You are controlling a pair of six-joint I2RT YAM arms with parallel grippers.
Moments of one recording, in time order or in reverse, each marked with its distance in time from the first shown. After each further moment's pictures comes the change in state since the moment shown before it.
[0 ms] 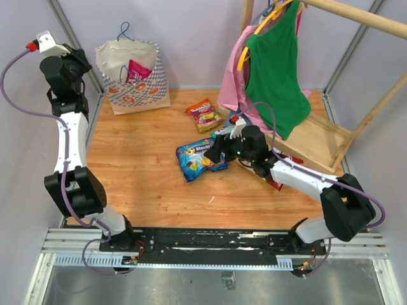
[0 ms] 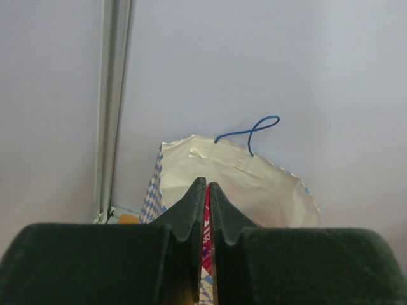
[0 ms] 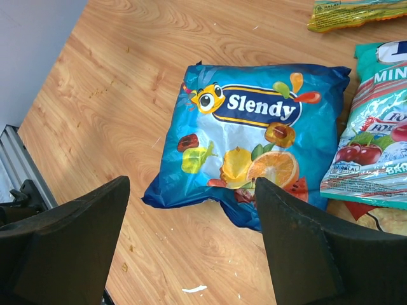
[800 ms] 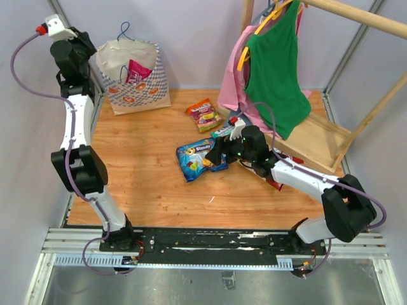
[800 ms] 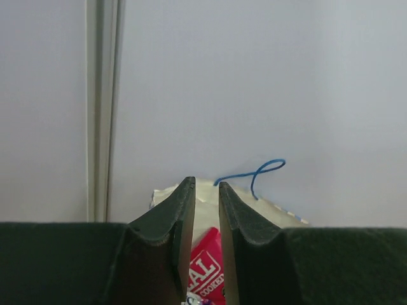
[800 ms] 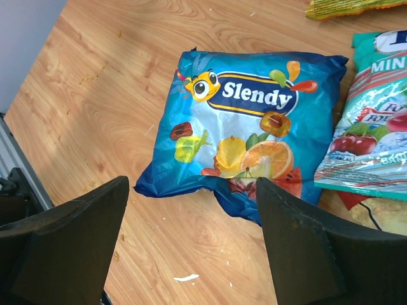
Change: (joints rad) left arm -0.035 0.237 0.275 0.052 -0.082 0.030; right arm 0.000 0.000 0.006 -0.038 -0.014 -0.031
